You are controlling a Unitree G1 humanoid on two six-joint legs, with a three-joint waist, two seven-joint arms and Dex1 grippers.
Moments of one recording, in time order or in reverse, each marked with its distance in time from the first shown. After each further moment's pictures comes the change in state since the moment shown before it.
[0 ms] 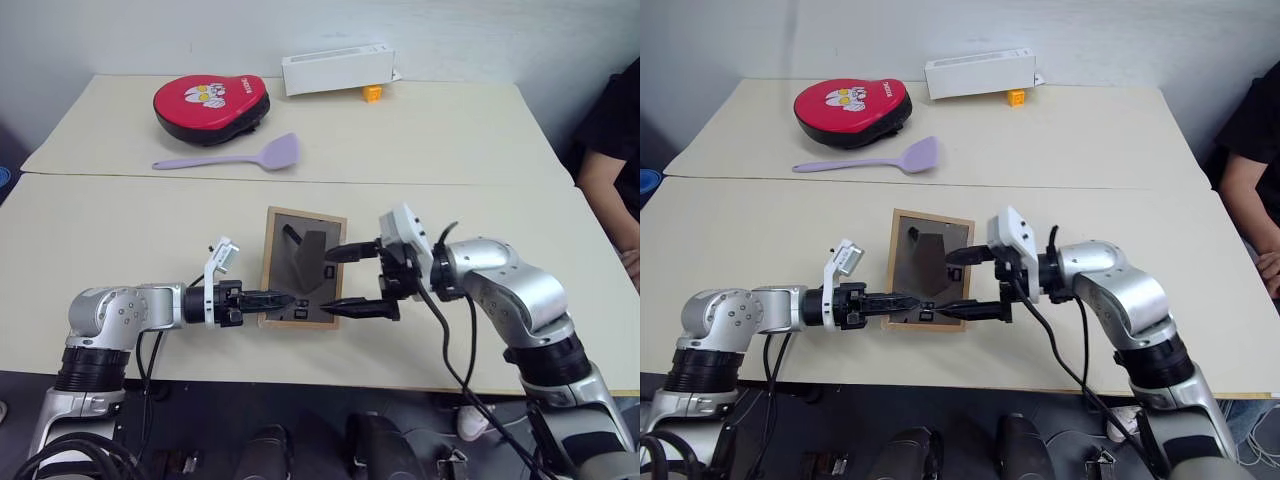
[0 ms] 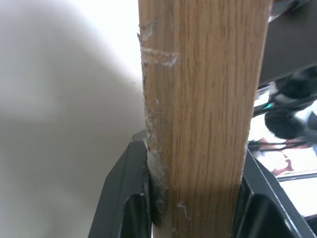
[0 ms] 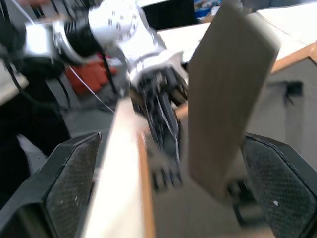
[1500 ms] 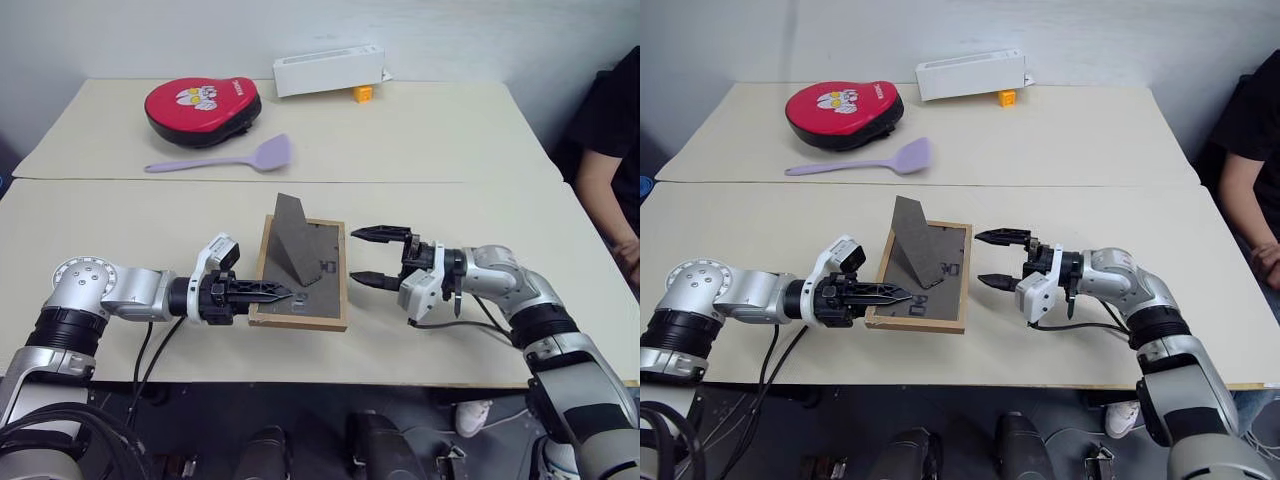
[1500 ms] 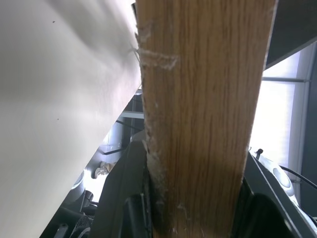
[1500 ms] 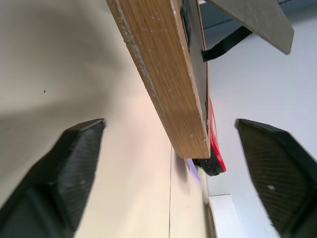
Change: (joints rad) left arm -0.187 0.217 -0.269 0.382 -0.935 0.244 0.530; right arm -0.211 -0.004 0.048 0.984 -0.998 -1.855 -0.648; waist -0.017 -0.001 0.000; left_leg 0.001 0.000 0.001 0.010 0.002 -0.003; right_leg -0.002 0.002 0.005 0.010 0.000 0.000
